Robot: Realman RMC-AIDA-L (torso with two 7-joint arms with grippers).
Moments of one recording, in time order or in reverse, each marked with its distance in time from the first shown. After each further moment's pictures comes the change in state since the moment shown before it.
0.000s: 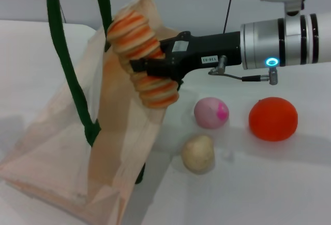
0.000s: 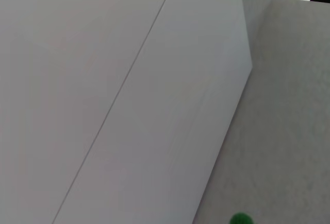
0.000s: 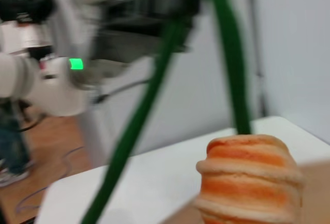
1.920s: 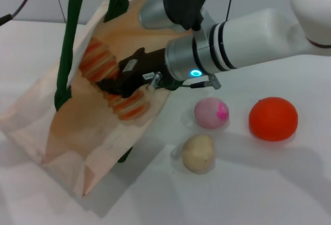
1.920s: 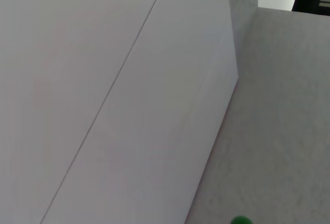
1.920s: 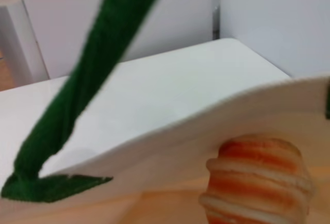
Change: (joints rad) left arm -0.136 -0.020 0.011 -0.052 -0.016 0.082 -0.002; right arm 0.119 0.017 -0.671 -0.156 0.123 0.537 0.357
